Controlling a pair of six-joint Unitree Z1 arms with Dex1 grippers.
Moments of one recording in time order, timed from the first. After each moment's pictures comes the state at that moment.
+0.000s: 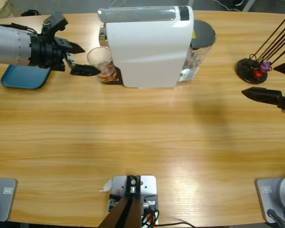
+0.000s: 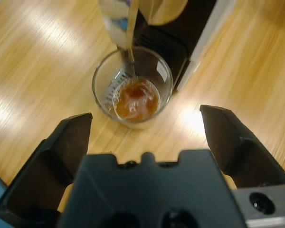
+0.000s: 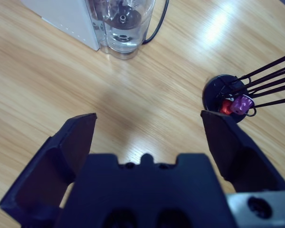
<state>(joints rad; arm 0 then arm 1) -0.51 1.67 -0.86 -0.02 -0.33 0.33 0.73 1.10 -0.79 0.58 -0.23 0.05</state>
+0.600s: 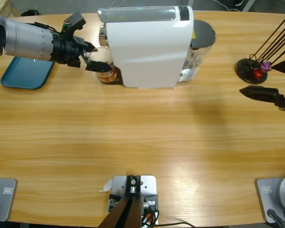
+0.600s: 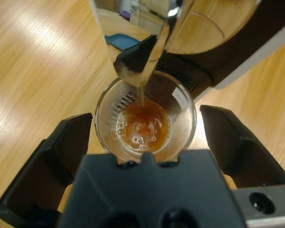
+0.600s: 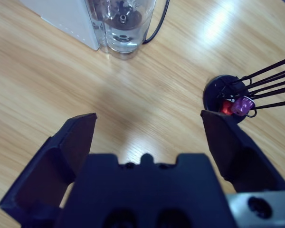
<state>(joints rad) -0.51 1.81 -0.93 -0.09 -0.37 0.33 0.73 1.14 -0.82 0.59 -0.23 0.05</state>
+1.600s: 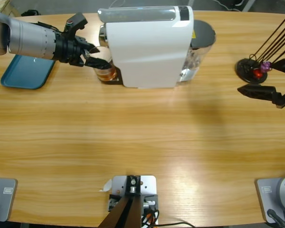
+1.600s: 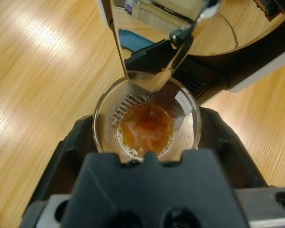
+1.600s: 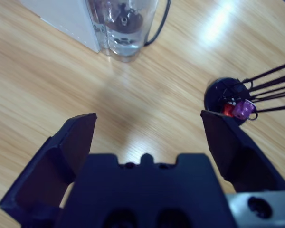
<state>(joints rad) -0.50 1.84 -0.95 -0.09 -0.40 0.35 0.73 1.15 -0.82 0.56 -0.22 0.05</state>
